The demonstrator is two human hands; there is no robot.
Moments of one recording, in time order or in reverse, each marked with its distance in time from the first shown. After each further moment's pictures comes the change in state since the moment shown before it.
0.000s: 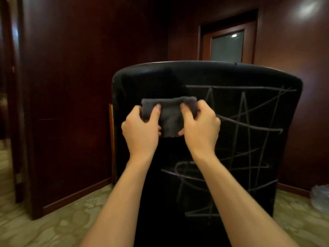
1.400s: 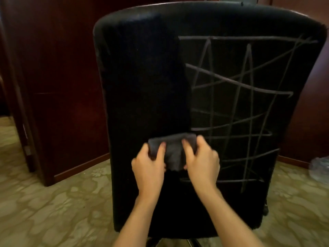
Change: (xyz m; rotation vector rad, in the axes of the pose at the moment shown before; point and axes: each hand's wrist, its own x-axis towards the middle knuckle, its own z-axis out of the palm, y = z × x) left_hand -0.137 -0.100 0.005 0.111 -0.111 -0.300; right_hand -0.117 0.120 -0.010 -0.327 -0.227 0.222
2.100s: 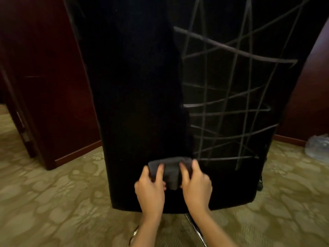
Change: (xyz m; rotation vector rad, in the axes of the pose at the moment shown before) left_hand -0.086 -0.079 0.006 0.084 -0.046 -0.189; right_hand -0.084 0.078 0.028 -0.116 -0.140 0.111
